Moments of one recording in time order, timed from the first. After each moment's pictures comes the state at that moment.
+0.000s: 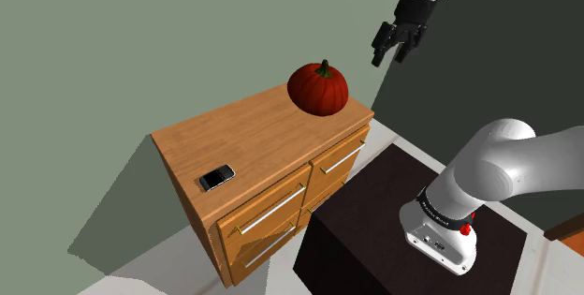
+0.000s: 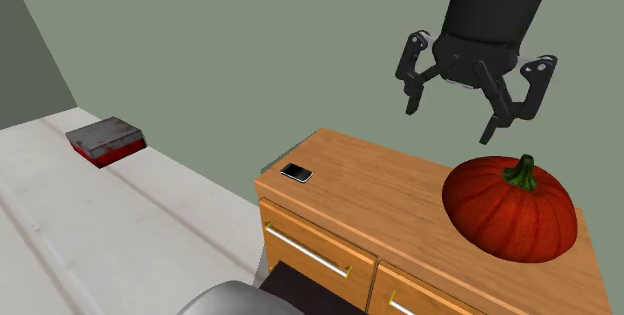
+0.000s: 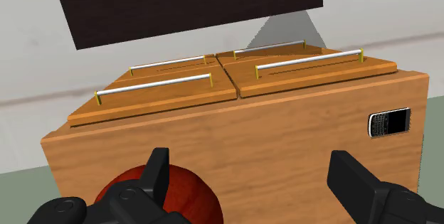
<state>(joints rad) -0.02 -0.82 -0.02 -2.44 0.04 1.67 0.17</state>
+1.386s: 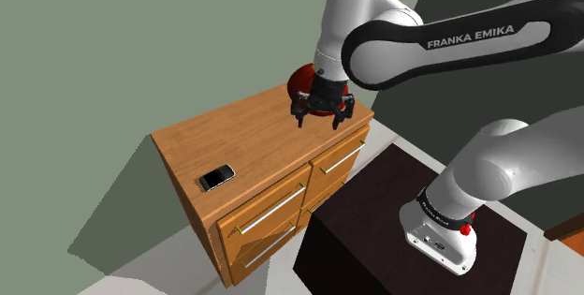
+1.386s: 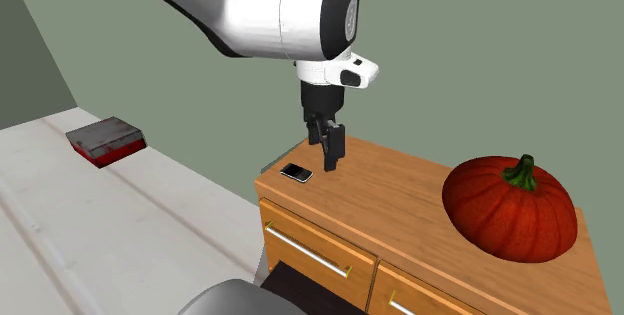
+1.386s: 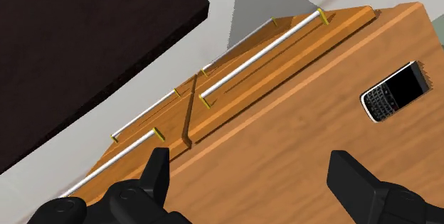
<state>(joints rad) -0.04 -0.54 0.52 -2.55 0.30 2.08 0.97</state>
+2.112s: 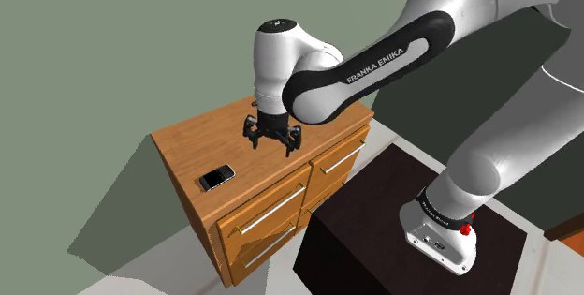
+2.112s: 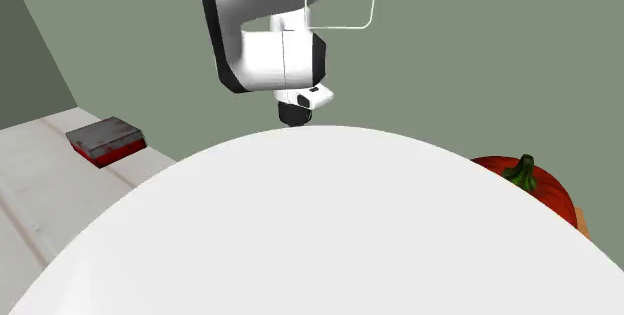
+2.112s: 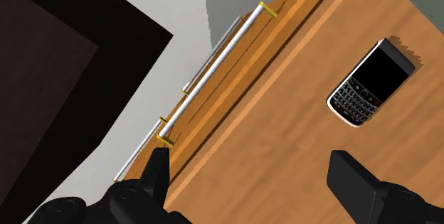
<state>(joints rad) -0.20 -0.01 0.84 -2.32 0.00 2.29 1.61</state>
